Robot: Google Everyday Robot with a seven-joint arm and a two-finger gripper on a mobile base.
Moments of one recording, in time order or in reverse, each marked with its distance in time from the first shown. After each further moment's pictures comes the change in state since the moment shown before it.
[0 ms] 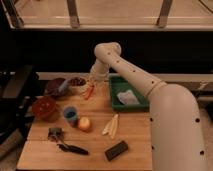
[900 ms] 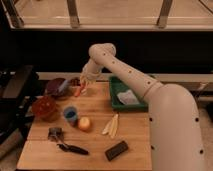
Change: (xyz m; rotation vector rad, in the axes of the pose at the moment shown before) arm -0.041 -0.060 0.010 0.138 -0.030 -0.036
